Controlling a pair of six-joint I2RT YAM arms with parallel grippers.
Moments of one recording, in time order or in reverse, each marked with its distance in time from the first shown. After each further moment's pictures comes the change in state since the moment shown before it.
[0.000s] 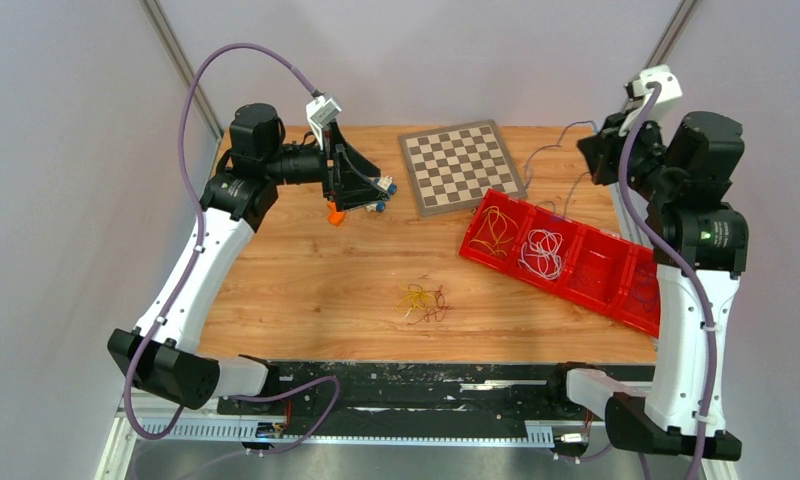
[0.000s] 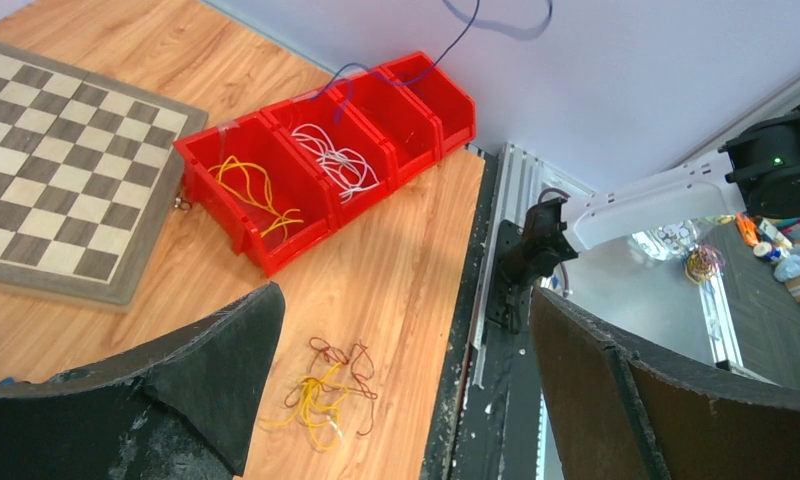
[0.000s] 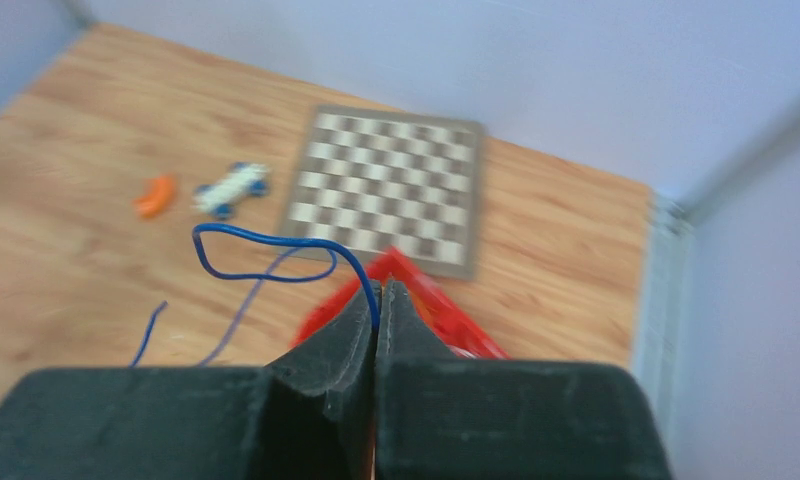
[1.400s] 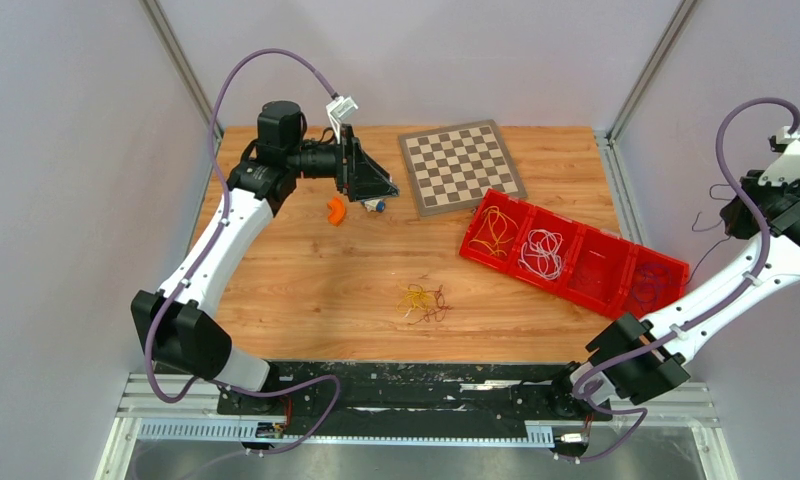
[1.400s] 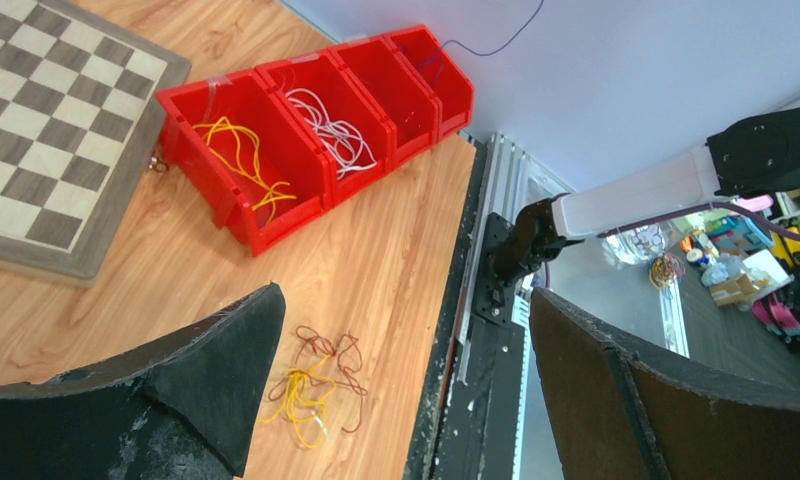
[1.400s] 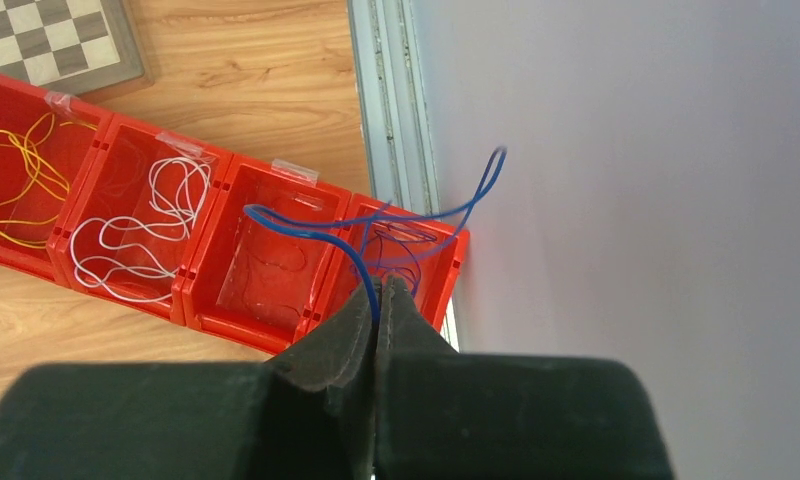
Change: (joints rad) left arm -0.003 0.145 0.000 0.048 0.021 -0.062; right arm -0.985 0.245 0.090 -0.384 -0.242 -0.520
